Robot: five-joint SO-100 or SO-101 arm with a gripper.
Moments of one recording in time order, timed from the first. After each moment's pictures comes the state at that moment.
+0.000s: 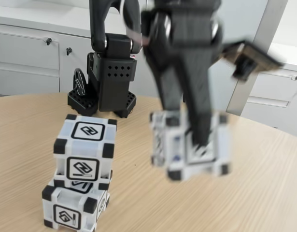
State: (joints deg) arm 7.9 112.0 103.8 62.8 8.0
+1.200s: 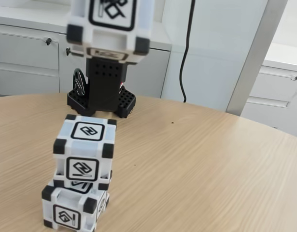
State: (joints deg) arm 24.6 113.0 73.2 95.3 -4.0
